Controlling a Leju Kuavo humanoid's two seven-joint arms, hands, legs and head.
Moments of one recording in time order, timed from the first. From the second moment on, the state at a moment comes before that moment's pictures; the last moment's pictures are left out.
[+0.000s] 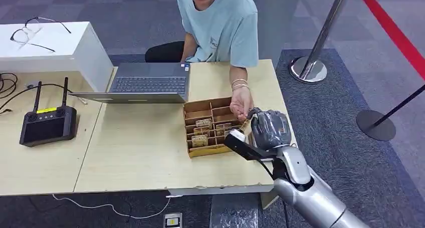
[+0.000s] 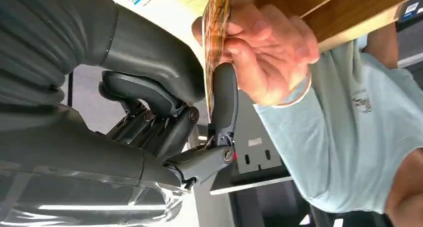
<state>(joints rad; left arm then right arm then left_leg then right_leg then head) -0.12 0.01 -1.19 -0.21 0.63 0.59 0.09 -0.35 -0.36 0.67 -1.51 0.97 -0.50 0.50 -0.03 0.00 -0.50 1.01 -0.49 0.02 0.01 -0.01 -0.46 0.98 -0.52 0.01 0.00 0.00</state>
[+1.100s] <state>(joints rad) -0.12 0.01 -1.19 -0.21 0.62 0.59 0.09 -0.26 -0.38 0.53 -1.44 0.78 -0.62 0.50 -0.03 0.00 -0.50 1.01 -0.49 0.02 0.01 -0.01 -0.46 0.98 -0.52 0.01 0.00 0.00</state>
